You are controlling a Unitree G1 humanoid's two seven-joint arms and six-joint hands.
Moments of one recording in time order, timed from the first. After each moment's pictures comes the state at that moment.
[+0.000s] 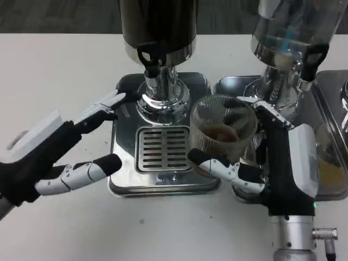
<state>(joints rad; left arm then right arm) -0.07 0.66 0.06 0.37 -0.01 -0.92 -0.49 0.04 -0.09 0.28 0.16 -0.62 -0.40 -0.65</state>
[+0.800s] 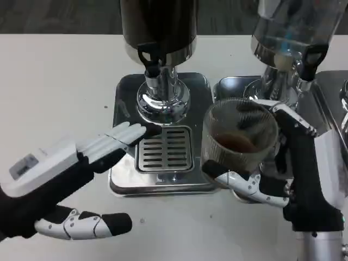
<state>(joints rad) 0.07 0.75 0.07 0.20 0.05 -1.04 -0.49 0.21 -0.13 0.22 -0.09 -0.60 -0.43 -0.52</state>
